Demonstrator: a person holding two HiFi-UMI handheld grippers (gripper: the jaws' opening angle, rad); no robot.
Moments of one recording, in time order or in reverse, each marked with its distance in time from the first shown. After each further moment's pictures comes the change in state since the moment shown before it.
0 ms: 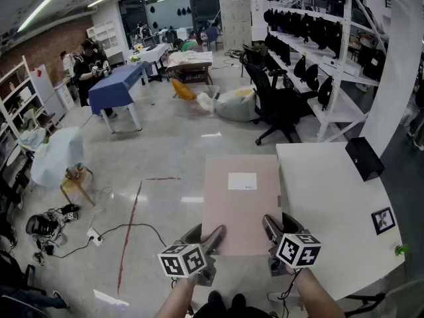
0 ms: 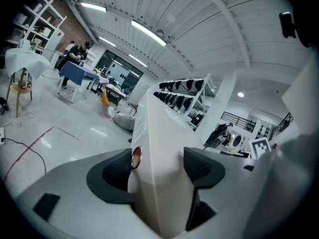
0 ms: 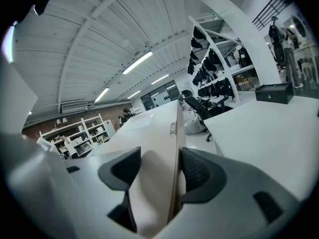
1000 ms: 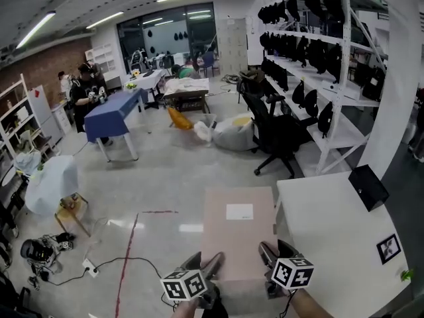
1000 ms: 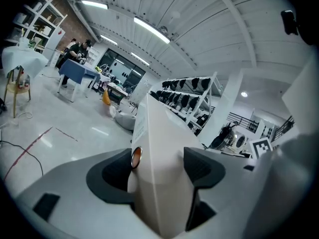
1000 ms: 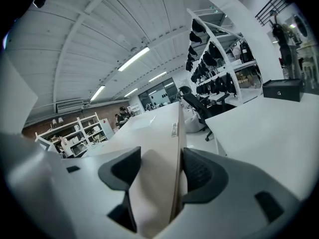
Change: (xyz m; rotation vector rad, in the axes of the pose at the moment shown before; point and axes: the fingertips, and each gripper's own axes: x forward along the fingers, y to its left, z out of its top) left arm 0.076 0.043 0.034 -0.013 0.019 0.026; right arm 0.086 -0.032 0.019 0.018 0.034 -0.025
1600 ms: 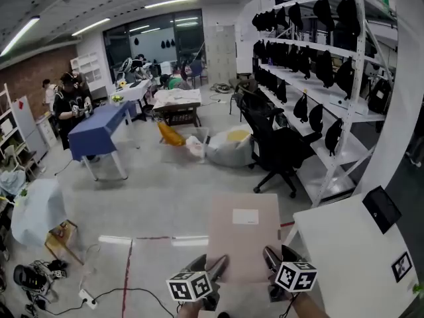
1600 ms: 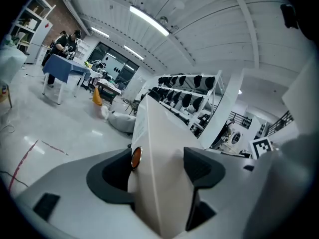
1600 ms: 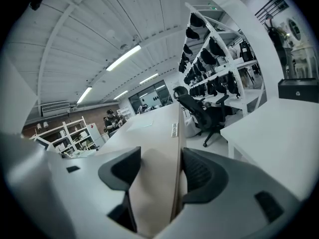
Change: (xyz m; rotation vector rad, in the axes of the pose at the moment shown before) left arm 0.135 0.098 0.138 0.044 0.063 -0.091; right arm 0.175 0.001 0.082 0.045 -0.044 -0.112
